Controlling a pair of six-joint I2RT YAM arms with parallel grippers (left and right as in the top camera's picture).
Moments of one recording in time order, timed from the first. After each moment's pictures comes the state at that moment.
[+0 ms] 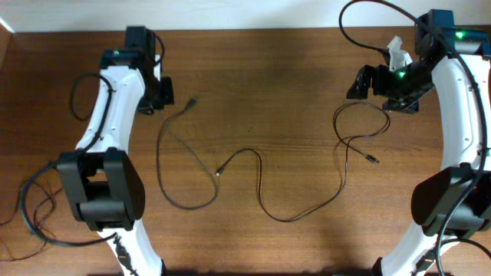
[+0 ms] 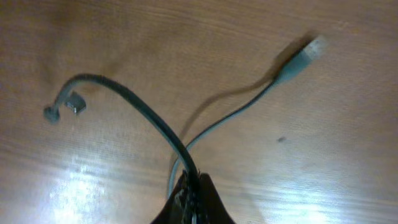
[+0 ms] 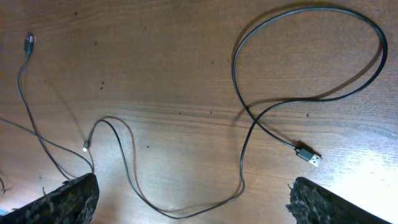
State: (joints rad) left arm 0.01 2.03 1.77 -1.09 -0.09 -0.13; right arm -0.11 1.97 1.99 -1.46 -0.39 0.04
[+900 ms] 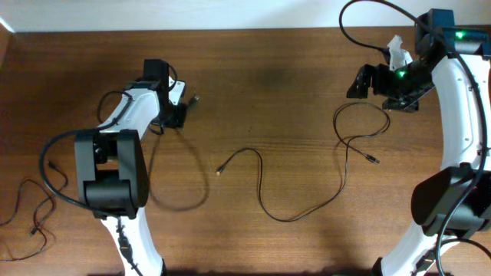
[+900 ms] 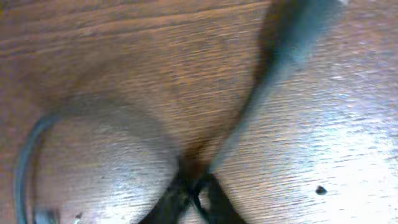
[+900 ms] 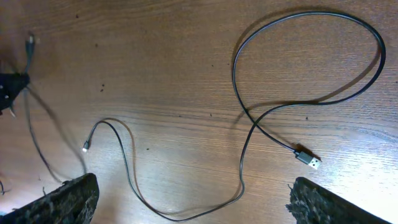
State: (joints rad) left arm 0.01 2.13 1.48 -0.68 -0.01 0.21; right arm -0.11 1.97 1.99 -1.45 -0.39 0.04
